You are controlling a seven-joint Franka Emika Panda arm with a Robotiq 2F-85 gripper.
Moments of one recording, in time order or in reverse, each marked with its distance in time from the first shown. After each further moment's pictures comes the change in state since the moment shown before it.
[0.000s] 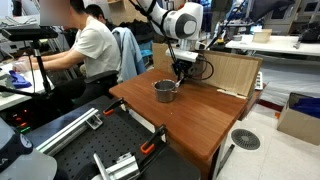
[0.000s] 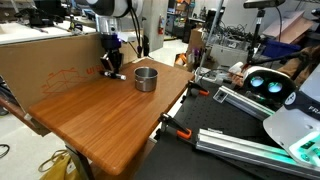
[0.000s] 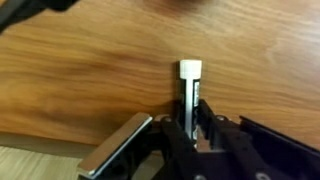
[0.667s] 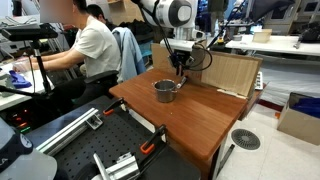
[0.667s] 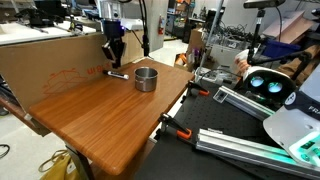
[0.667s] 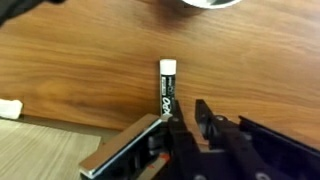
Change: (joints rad) arm 0.012 -0.174 -0.010 -0.172 -0.026 0.069 0.051
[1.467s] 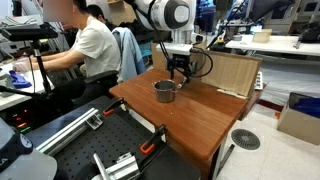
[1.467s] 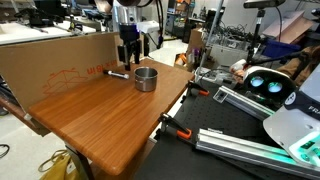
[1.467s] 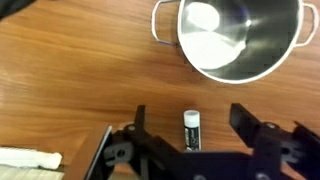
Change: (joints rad) arm 0.012 -0.092 -0.066 -0.178 -0.047 0.048 0.056
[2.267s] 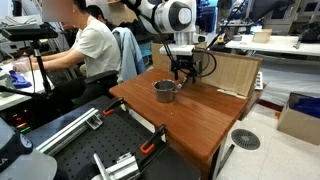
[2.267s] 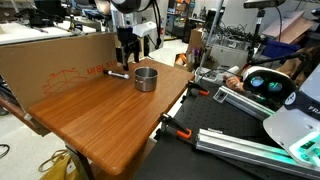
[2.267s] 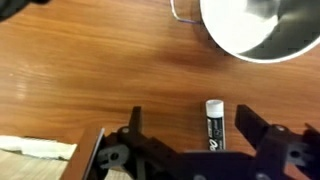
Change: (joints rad) arm 0.033 0.060 -0.037 0.069 -0.088 0.004 0.112
